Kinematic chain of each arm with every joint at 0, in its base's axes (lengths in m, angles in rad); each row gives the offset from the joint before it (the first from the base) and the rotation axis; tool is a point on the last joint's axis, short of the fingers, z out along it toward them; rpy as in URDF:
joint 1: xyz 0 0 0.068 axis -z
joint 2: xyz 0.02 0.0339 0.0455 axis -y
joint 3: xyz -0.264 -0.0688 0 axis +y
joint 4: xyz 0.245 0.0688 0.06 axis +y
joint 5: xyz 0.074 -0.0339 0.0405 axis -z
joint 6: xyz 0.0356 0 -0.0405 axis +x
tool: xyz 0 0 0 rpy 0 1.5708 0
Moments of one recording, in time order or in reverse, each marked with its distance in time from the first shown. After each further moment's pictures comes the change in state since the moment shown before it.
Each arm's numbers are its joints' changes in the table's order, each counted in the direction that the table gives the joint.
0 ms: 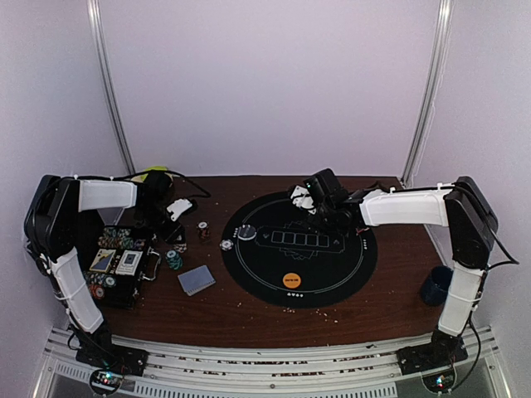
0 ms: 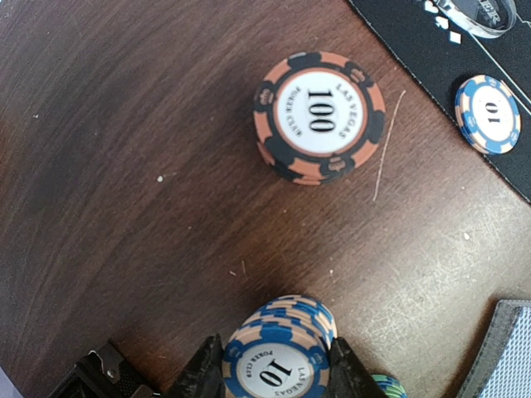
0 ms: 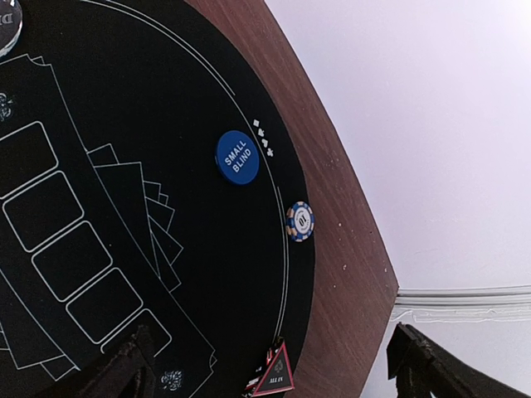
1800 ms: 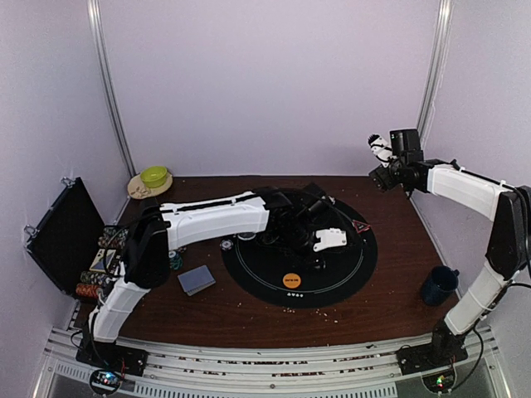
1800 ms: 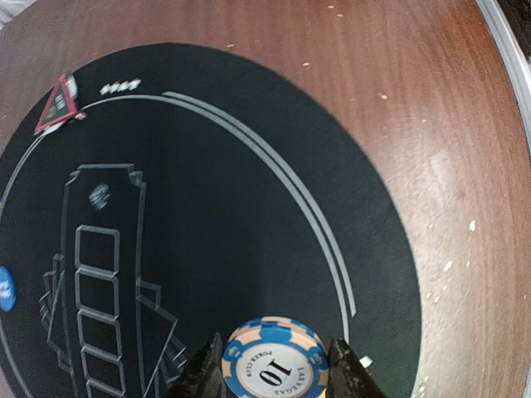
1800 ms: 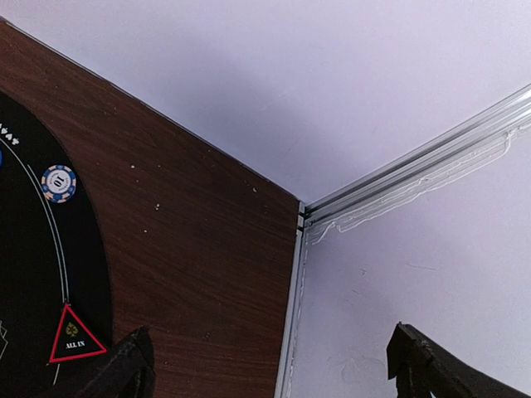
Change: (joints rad) left arm 0.802 -0.544 -0.975 0.289 0.050 0.086; right arm 0.486 0.257 0.008 0.032 -0.162 0.052
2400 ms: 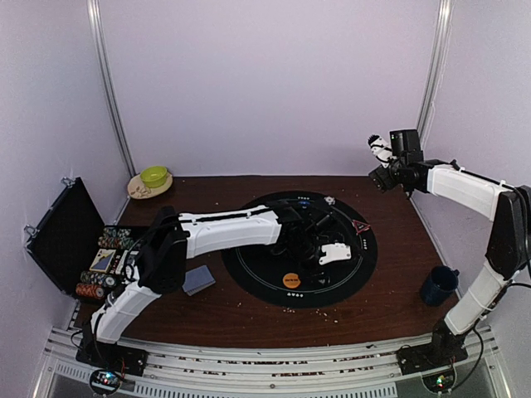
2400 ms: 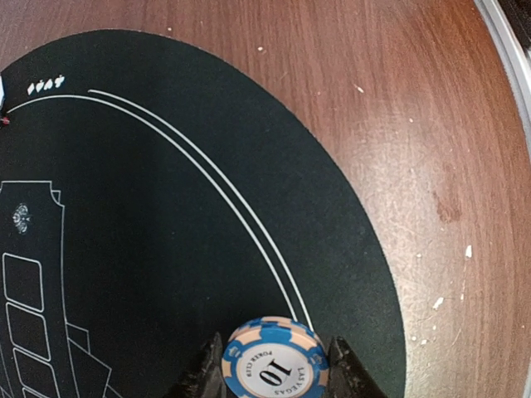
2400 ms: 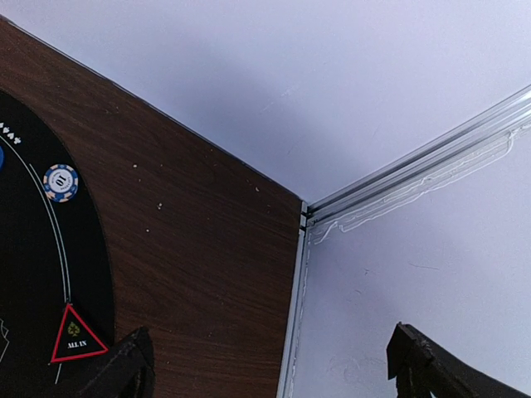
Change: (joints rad) left arm 0.028 -0.128 -0.068 0.000 0.085 -0.042; right arm 0.000 -0.001 0.003 0.000 -0.007 0.005
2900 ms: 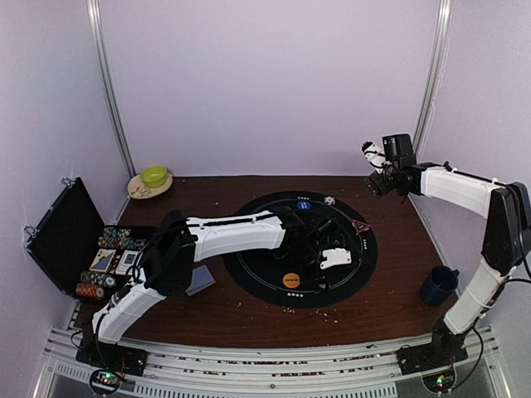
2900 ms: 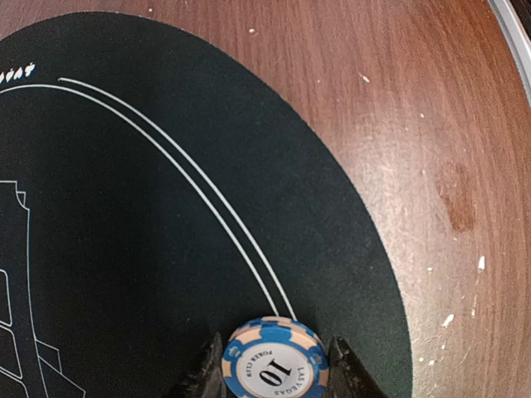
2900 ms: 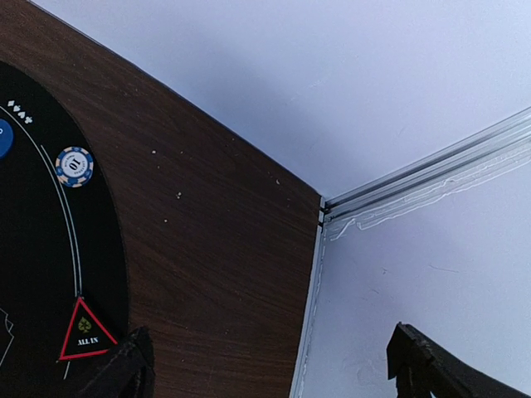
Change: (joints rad) left arm 0.000 -0.059 -0.031 -0.001 0.030 -0.018; right arm -0.029 -0.041 0.007 -0.001 0.008 -0.004
